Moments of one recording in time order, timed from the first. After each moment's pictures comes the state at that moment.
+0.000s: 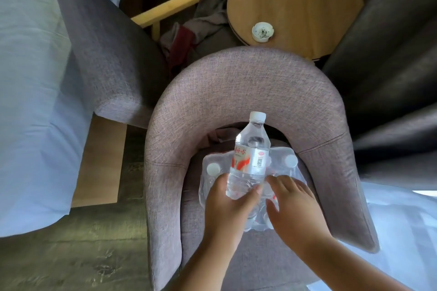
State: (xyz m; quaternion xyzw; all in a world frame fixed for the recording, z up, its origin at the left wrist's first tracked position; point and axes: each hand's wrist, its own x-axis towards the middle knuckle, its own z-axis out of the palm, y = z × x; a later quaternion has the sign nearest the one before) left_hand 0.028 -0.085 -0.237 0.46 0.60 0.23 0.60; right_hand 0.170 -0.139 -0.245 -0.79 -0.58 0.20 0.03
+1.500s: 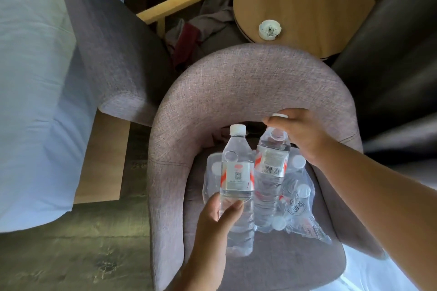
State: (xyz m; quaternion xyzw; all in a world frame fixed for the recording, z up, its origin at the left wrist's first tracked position) left_hand -0.014 -0.097 -0.229 0.36 0.55 0.23 0.72; right_hand 0.236 0.004 -0.227 -0.74 -0.32 0.47 0.36
